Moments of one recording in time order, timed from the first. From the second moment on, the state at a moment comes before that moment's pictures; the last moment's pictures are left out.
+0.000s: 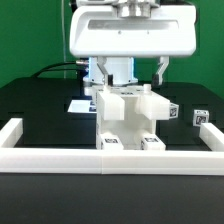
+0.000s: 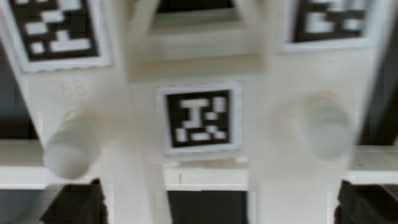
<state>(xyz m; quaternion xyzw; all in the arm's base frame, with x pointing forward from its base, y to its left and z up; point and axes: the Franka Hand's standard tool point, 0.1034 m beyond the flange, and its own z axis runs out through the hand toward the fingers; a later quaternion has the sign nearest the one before) 0.574 0.000 0.123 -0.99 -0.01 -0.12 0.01</state>
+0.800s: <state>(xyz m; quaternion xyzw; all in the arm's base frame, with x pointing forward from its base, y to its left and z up) 0.525 0.006 0.117 -0.99 0.06 -0.12 0.02</state>
